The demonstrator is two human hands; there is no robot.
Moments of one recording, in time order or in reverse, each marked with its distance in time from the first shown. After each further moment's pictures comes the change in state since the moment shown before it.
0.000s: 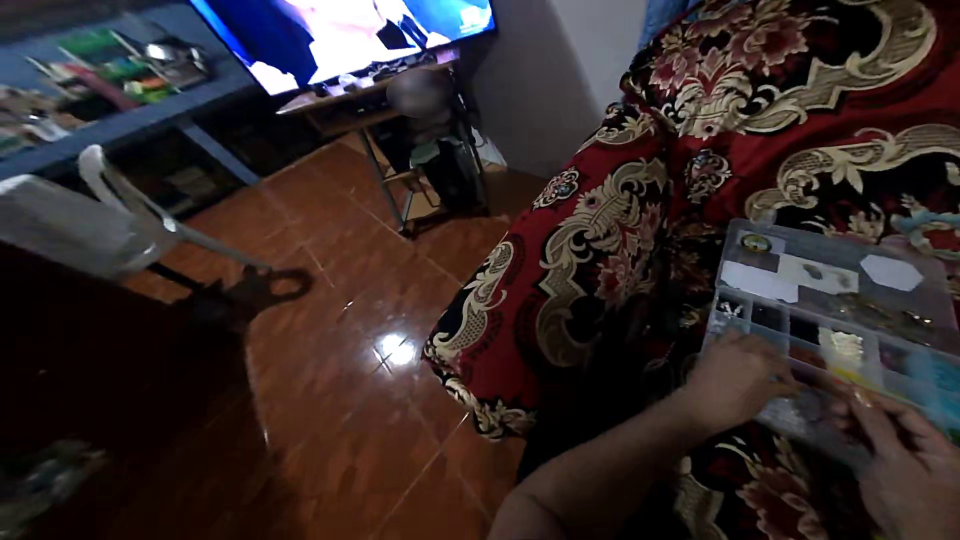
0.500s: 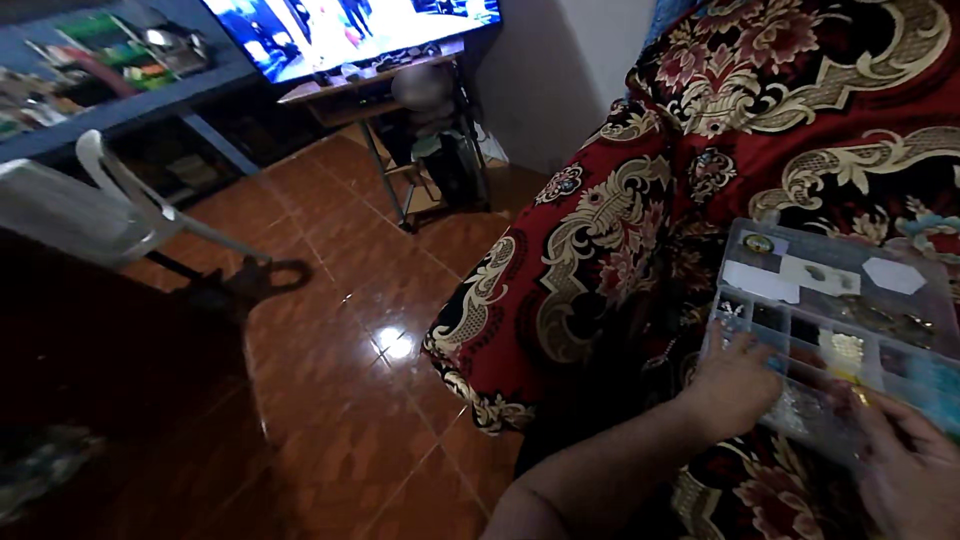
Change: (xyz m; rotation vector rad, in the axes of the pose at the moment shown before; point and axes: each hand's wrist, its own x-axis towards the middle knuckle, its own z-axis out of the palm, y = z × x) left_hand -0.001 0.005 0.003 0.270 -0.220 -0.016; right_hand 0.003 0.004 -0.004 -0.048 0.001 -0.054
